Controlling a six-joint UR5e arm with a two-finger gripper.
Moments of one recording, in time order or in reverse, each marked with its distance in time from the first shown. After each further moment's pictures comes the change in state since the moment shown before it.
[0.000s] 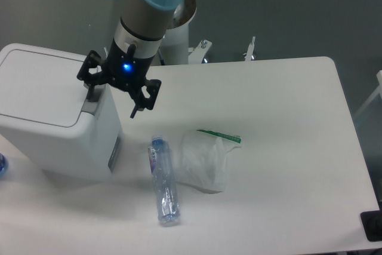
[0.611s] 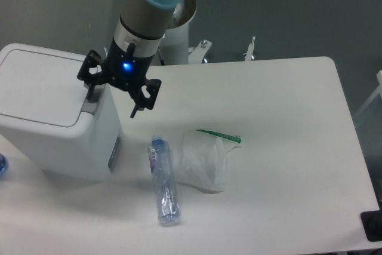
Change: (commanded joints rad) arm 0.002 0.006 0.006 -0.003 0.002 0.000
